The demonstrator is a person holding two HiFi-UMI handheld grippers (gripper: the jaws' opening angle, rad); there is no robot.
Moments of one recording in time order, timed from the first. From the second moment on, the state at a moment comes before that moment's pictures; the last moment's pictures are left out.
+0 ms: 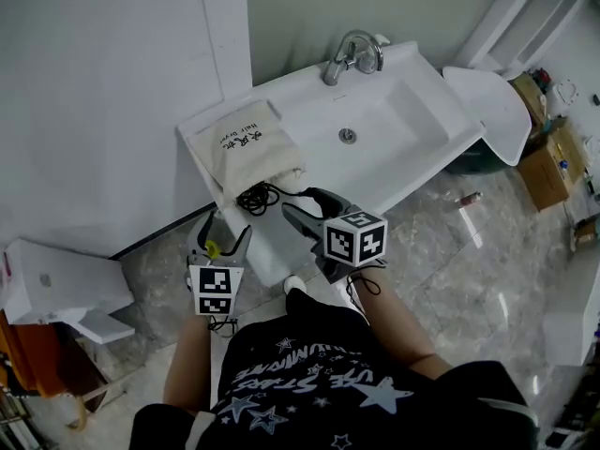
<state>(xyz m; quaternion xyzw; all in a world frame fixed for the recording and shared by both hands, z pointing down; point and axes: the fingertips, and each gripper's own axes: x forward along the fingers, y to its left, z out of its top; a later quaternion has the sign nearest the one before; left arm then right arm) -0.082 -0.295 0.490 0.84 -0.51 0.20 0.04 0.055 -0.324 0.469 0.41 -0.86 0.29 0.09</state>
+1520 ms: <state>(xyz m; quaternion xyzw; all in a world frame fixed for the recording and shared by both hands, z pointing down) -0.088 -0.388 0.513 0.84 -0.48 0.21 0.17 -0.041 -0.430 0.562 0.32 -0.82 0.43 0.20</state>
